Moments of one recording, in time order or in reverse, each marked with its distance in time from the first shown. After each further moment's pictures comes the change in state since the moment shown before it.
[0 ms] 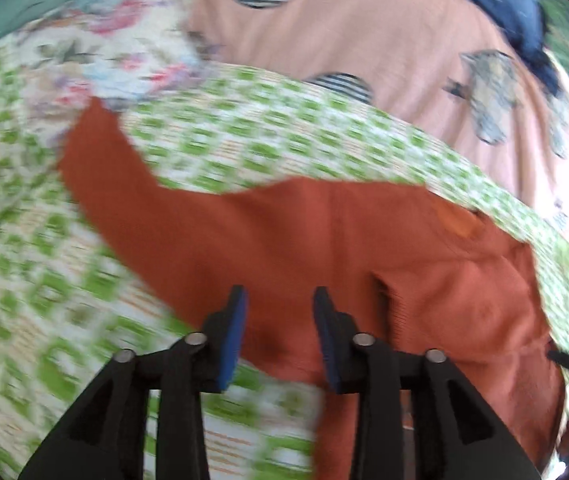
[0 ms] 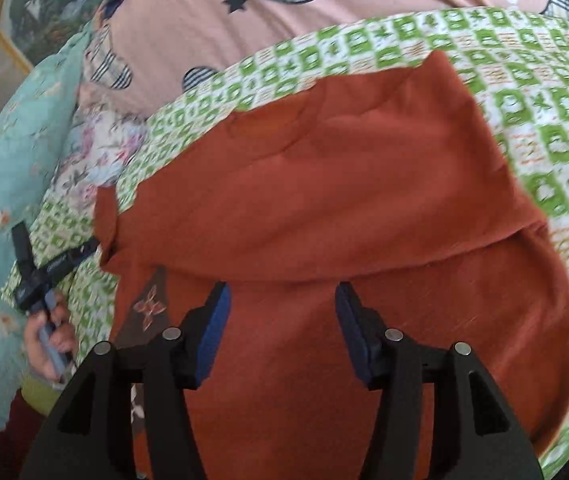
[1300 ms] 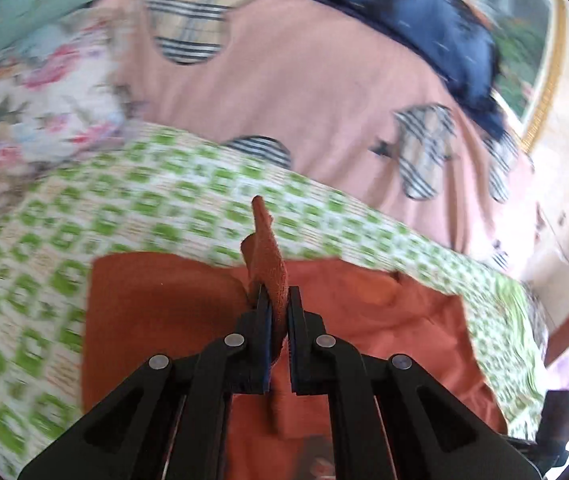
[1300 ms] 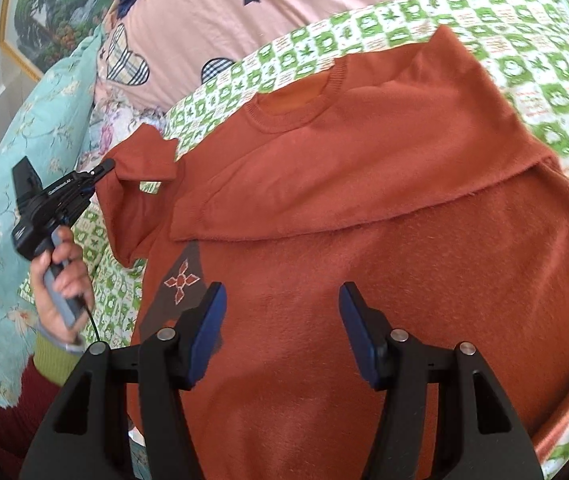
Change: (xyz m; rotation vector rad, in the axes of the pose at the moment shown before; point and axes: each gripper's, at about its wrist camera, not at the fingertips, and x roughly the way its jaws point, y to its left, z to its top) left arm -0.023 -0.085 0.042 0.038 -0.126 -0.297; right arm -0.008 0.008 -0.030 0.073 -0.017 0.045
